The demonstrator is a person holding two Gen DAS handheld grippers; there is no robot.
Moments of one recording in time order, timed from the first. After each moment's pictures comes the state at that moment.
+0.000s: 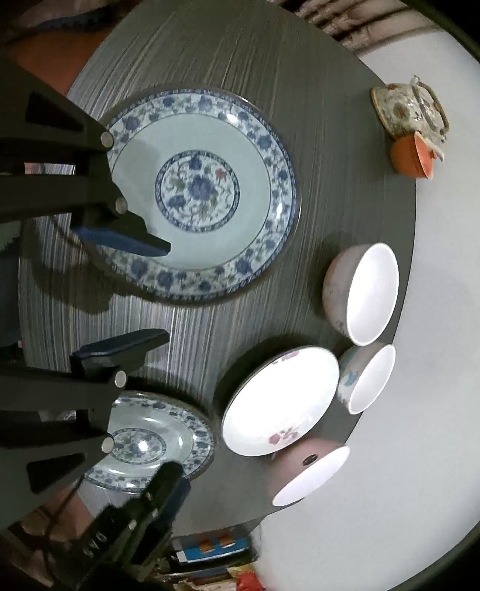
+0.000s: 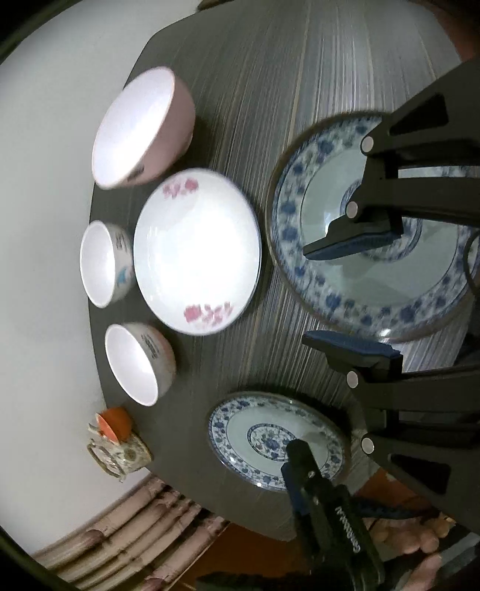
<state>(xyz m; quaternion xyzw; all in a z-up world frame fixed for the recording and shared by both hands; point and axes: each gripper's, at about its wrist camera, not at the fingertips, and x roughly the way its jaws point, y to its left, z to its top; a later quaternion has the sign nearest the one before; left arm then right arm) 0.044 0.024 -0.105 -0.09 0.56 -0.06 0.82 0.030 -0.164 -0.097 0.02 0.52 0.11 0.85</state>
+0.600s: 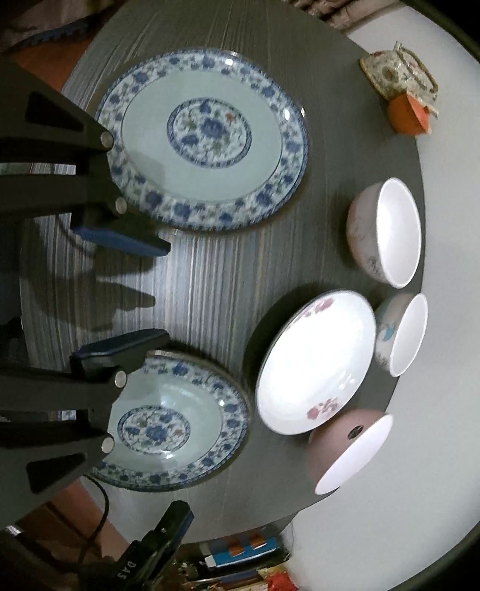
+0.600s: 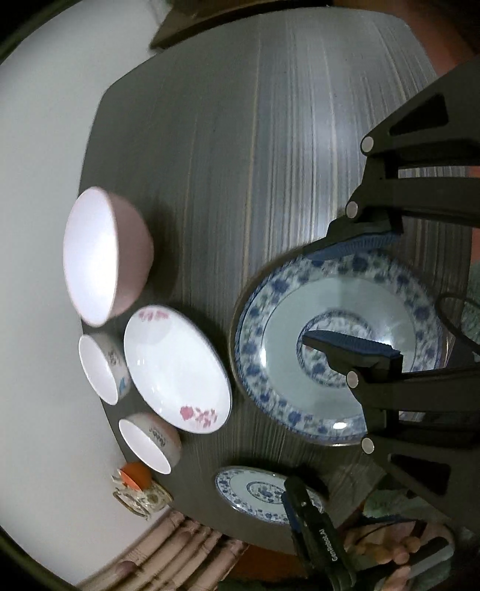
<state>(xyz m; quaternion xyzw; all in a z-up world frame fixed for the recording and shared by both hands) 0.044 -0.030 -0.122 -0.06 0.58 -0.08 0.80 0.004 -0.282 -0.106 0.06 0.53 0.06 0.84</state>
